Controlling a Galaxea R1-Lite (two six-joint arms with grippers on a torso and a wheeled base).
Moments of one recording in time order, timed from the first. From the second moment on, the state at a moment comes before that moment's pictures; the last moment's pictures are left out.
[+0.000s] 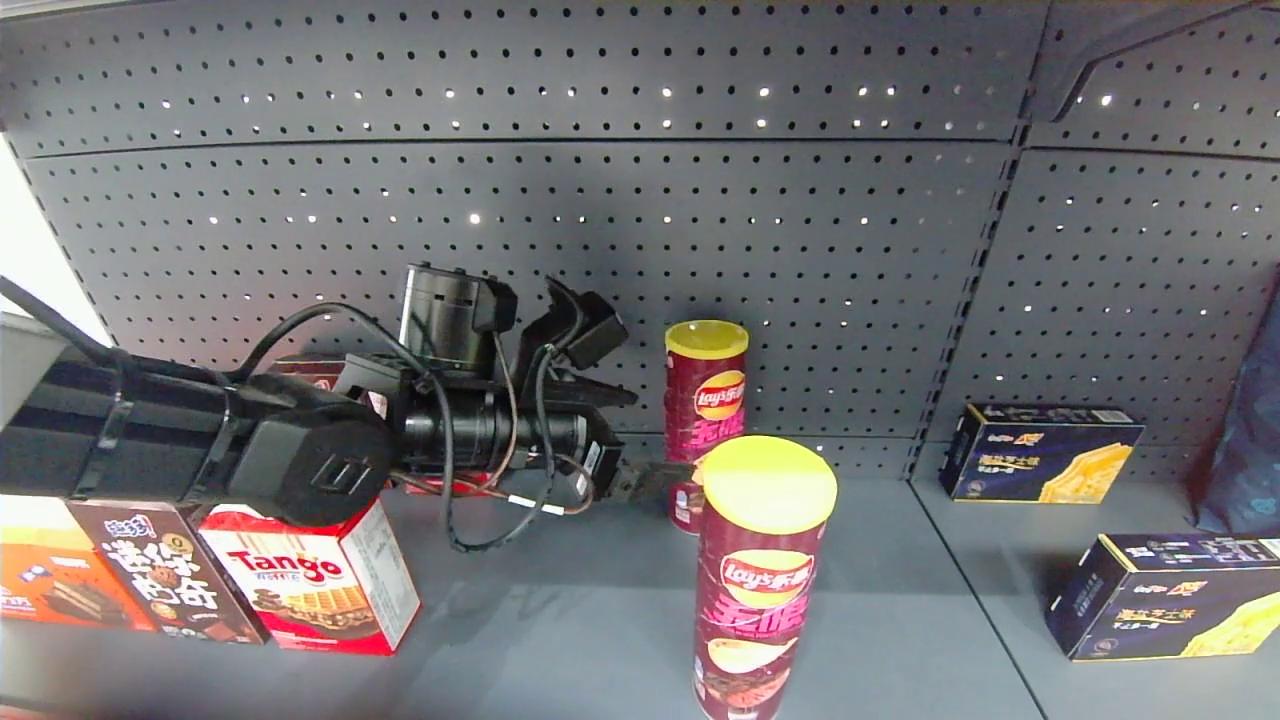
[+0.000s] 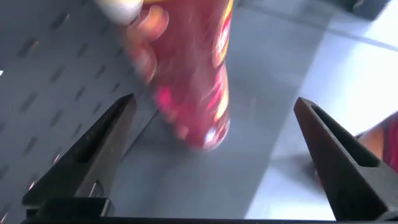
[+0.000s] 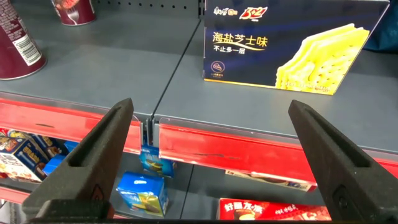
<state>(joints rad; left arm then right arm) -0.46 1.89 -1.13 -0.33 -0.50 0.27 0.16 0.10 0.00 0.01 -0.01 0.00</state>
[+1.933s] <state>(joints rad) -0.55 2.02 -1.15 -0.38 -0.05 0.22 0.16 0.10 0.00 0.01 -0.01 0.00</state>
